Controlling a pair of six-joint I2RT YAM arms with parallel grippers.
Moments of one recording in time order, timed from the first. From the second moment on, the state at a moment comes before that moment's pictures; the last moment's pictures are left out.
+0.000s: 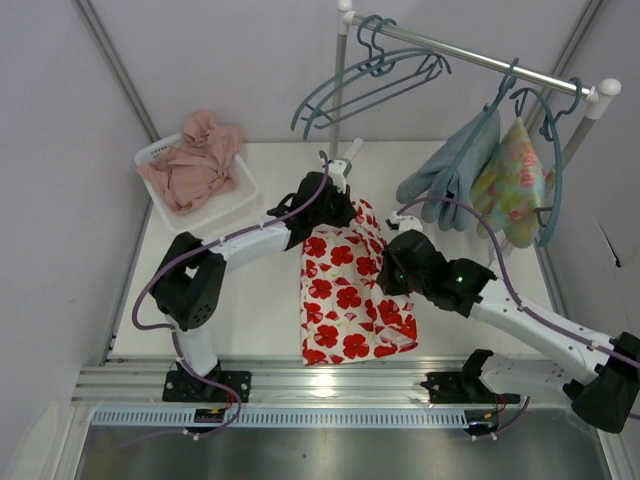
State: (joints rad) left arm -0.67 1.83 1.29 0.07 0.07 -0.35; right arm 0.86 1.05 0.93 -0.65 0.19 0.59
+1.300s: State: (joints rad) left arm -0.36 1.46 0.67 0.26 0.04 -0.30; right arm 1.34 1.65 1.29 -0.70 0.22 0.54
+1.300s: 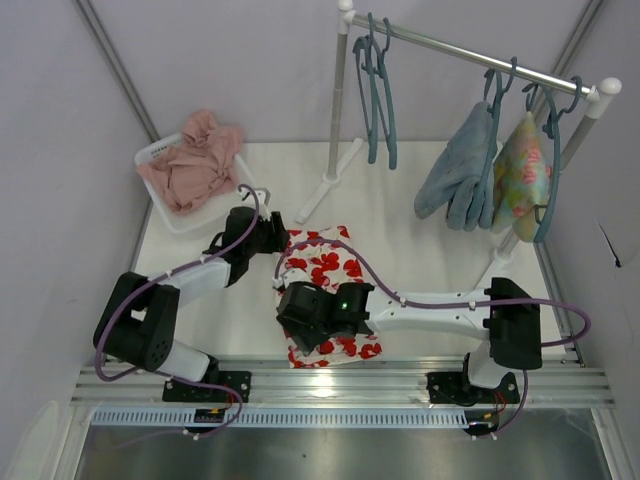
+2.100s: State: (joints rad) left arm -0.46 0.93 0.49 -0.19 -0.08 -0.63; right arm 0.89 1.28 0.86 -0.53 0.09 0.67
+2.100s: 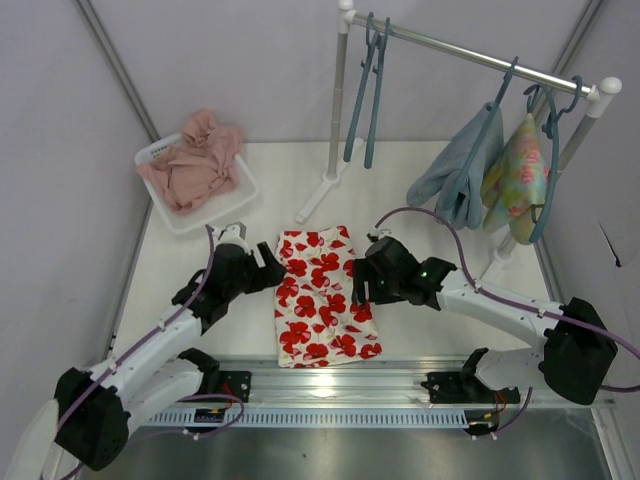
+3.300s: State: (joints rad) left arm -0.77 0.82 0.23 -0.25 -0.15 -0.93; right arm 0.74 1.53 0.79 -0.23 0.06 0.66
